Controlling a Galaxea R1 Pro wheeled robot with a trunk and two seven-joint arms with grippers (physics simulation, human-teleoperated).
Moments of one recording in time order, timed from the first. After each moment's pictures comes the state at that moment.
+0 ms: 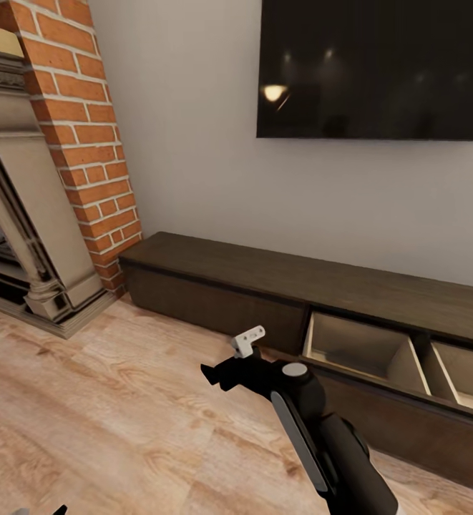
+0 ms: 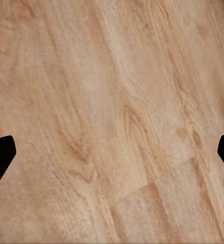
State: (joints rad) left arm 0.26 -0.11 0.59 -1.52 0.64 0.47 -0.07; right arm -0.45 0.12 0.46 -1.61 -0.12 0.90 0.15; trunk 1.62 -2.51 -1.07
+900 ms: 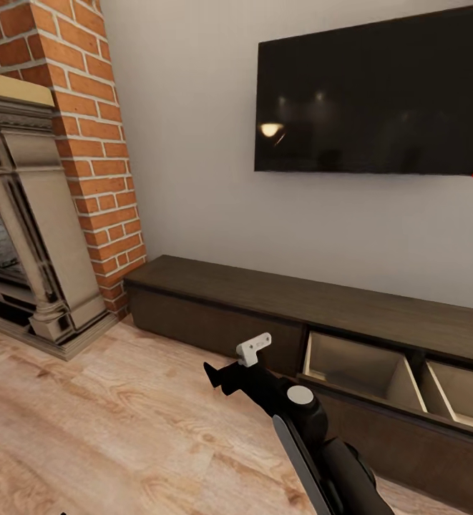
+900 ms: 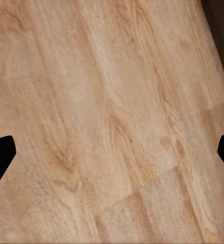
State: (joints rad) left arm 0.26 -0.11 0.59 -1.49 0.64 0.47 -0.05; right arm -0.35 0.11 0.47 -1.61 -0.11 0.65 0.09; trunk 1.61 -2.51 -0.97
